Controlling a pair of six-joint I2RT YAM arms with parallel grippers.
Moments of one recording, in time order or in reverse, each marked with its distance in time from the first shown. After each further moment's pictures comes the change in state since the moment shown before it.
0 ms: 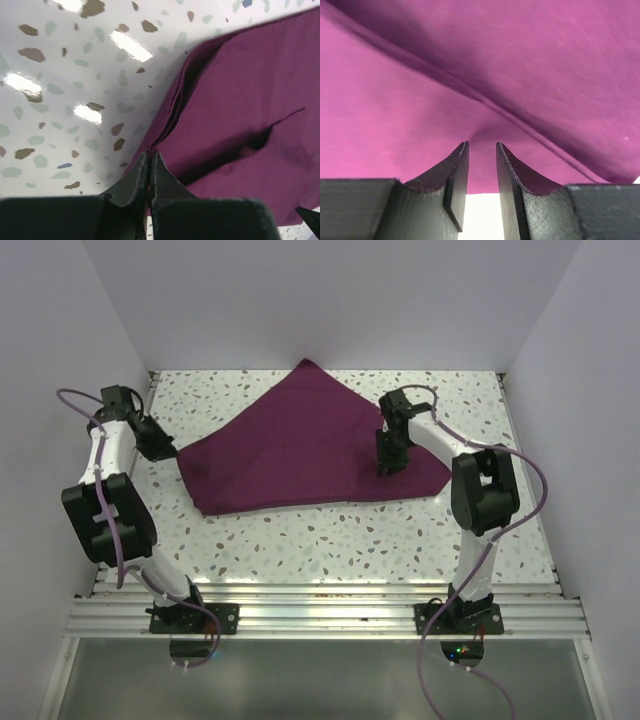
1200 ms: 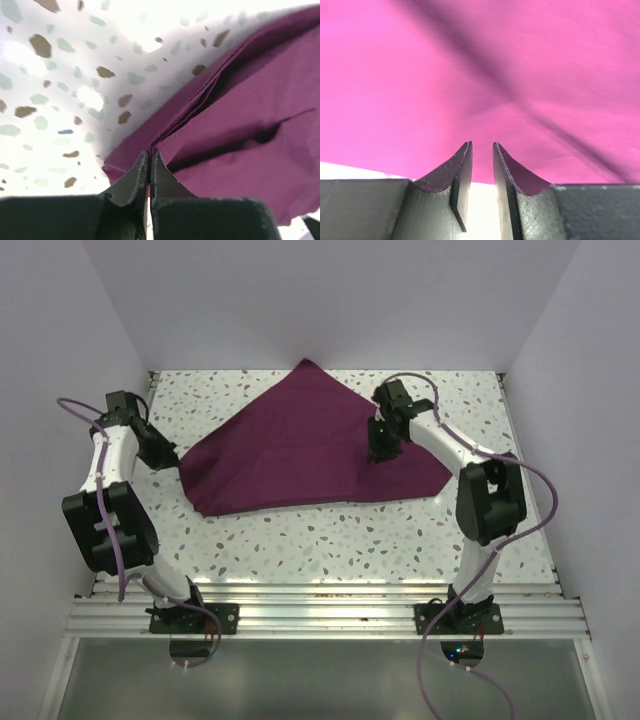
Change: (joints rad) left arm -0.047 -0.085 -0.055 -0.080 -0.064 -0.114; right arm 0.002 -0.032 -0.007 0.045 -0.045 -0.018
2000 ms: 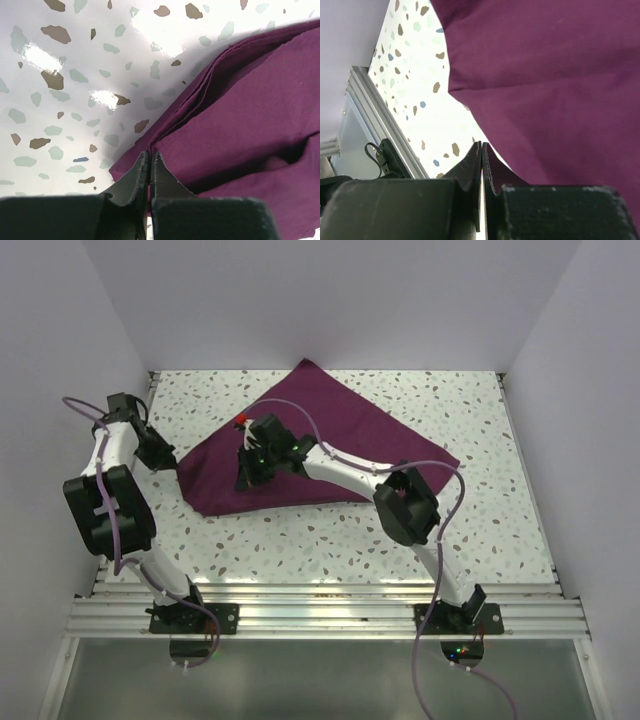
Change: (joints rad) left arm 0.040 0.137 0.030 0.048 -0.019 0.095; right arm 0.563 0.333 0.413 0.417 -0.299 0.209
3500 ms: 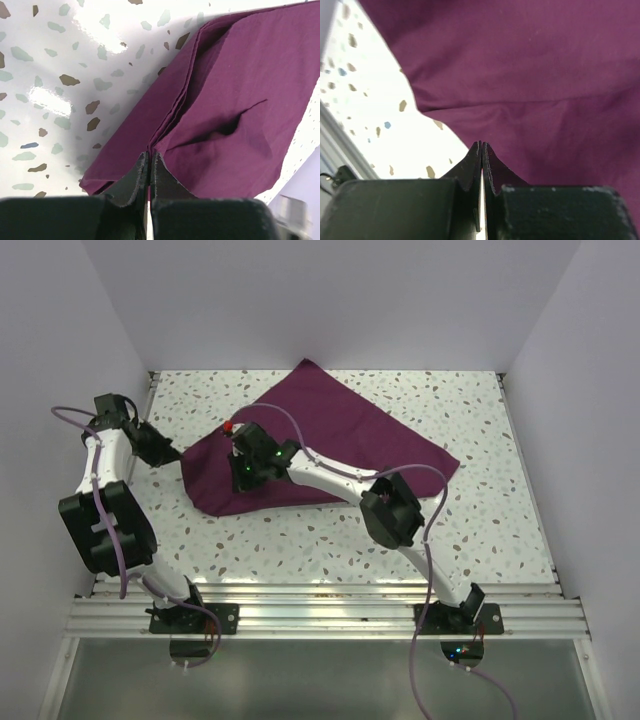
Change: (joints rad) left arm 0.039 -0.115 -0.051 0.037 0.204 -0.113; right arm 0.072 0.123 0.199 -0.130 0.213 -0.060
